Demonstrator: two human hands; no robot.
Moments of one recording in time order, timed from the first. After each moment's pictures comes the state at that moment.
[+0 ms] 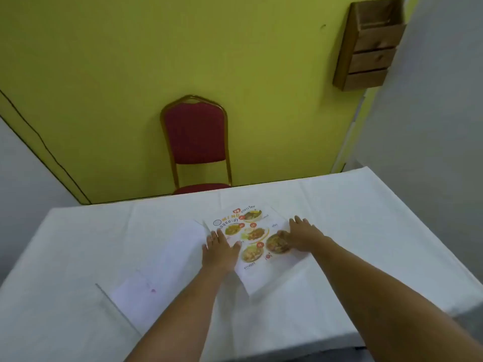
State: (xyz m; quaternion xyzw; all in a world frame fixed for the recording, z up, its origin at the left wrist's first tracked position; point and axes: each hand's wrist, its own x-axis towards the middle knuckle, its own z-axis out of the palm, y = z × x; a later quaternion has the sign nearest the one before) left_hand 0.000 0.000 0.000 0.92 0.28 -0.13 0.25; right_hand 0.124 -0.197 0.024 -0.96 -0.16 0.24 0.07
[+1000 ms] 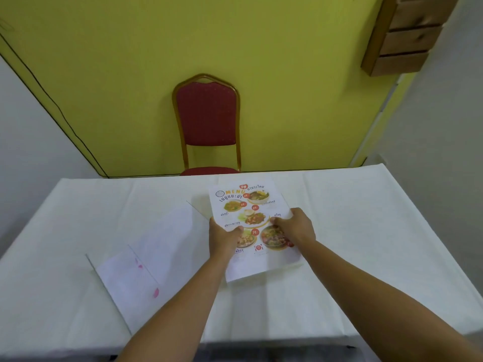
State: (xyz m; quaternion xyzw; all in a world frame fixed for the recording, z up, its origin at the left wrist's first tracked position) left_hand 0.020 -0.064 0.012 0.65 0.46 0.12 0.59; right_hand 0.131 -0.209 0.024 -0.89 -0.01 0.21 0.40
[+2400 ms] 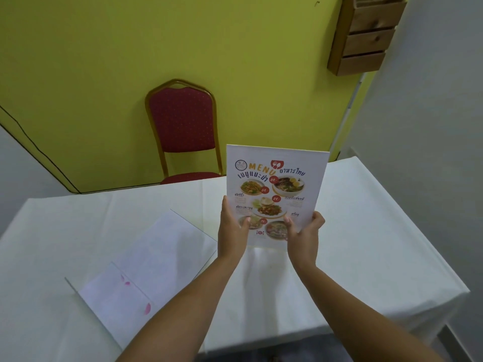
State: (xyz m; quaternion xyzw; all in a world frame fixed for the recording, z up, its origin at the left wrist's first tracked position) left_hand 0.048 -0.093 0.023 0.81 0.27 0.16 0.50; right_hand 0.088 -0.241 0.018 -0.81 0.08 -0.02 0.58
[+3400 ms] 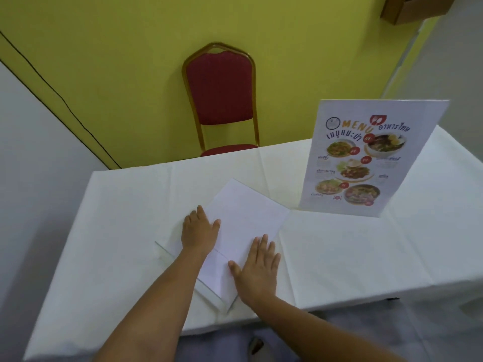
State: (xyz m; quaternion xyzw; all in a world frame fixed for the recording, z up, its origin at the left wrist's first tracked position) left_hand -0.089 0.138 -0.027 0.92 0.35 -0.08 0.13; right_hand -0.127 -0.026 -0.037 -0.94 -0.10 0.23 0.23
